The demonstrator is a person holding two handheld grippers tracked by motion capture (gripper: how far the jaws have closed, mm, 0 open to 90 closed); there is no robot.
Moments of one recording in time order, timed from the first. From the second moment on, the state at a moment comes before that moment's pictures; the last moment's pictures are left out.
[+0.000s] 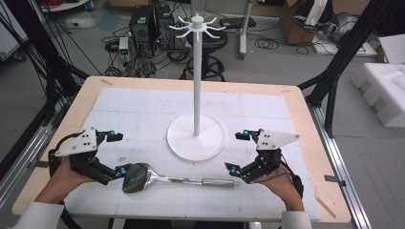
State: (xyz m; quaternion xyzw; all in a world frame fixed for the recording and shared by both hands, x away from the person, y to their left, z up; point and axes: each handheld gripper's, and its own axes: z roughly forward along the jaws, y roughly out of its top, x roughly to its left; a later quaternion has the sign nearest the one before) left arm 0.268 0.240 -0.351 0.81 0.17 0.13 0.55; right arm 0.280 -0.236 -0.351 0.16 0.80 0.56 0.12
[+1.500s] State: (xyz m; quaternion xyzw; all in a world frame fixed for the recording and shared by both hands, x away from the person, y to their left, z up) left arm 0.305 0.078 -0.371 0.96 -0.01 0.03 0.27; right arm 0.273 -0.276 -0.339 0.18 0.83 0.50 0.13
